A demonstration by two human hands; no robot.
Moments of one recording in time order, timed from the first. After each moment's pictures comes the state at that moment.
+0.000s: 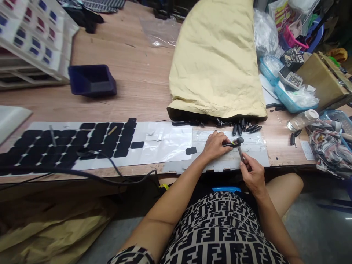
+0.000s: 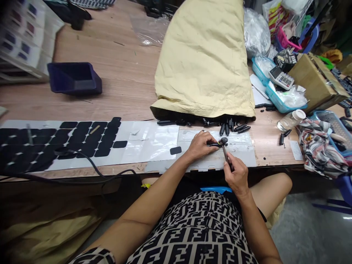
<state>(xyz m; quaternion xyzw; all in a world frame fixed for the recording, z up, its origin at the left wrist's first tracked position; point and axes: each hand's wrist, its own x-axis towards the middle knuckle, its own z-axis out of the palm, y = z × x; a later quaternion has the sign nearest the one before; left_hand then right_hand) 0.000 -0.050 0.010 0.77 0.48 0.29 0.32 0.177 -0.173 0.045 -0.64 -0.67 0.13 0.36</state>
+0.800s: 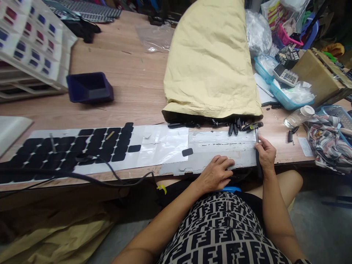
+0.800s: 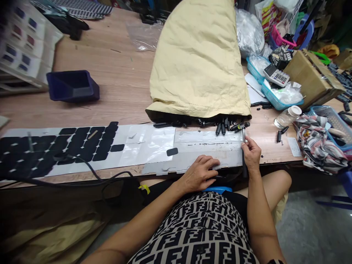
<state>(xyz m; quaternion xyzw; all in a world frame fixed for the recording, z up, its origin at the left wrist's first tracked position) -0.009 -0.139 0.017 0.92 0.24 0.22 0.20 0.250 -0.109 0.020 -0.67 -0.46 0.26 0.53</state>
